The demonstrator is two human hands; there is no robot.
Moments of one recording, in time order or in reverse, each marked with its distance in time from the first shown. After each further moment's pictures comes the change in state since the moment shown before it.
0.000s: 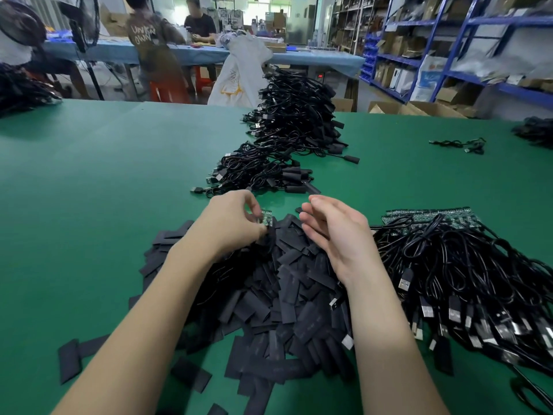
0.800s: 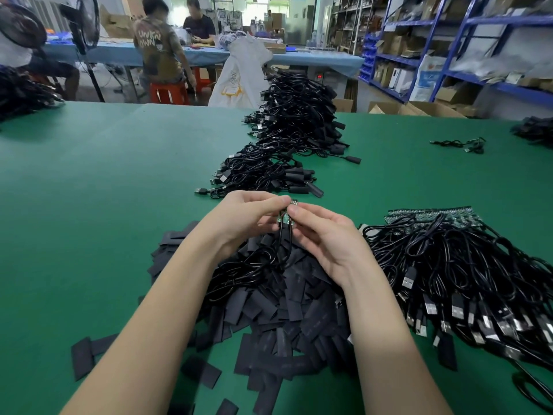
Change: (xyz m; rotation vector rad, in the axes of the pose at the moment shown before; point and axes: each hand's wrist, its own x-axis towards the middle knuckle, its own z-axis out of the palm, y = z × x) left_hand 0.002 0.005 0.006 -0.920 -0.230 -0.029; right_hand -0.009 0.003 0.011 0.074 -0.173 0.122
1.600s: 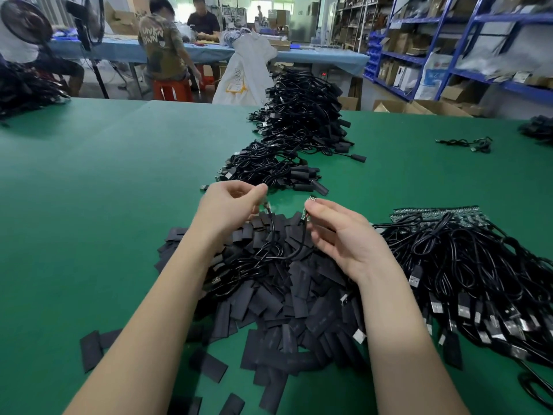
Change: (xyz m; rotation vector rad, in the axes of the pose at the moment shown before) left_hand 0.007 -0.009 -0.023 0.302 0.417 0.061; right_hand -0.005 -0.010 -0.008 -0.072 0.030 0.043
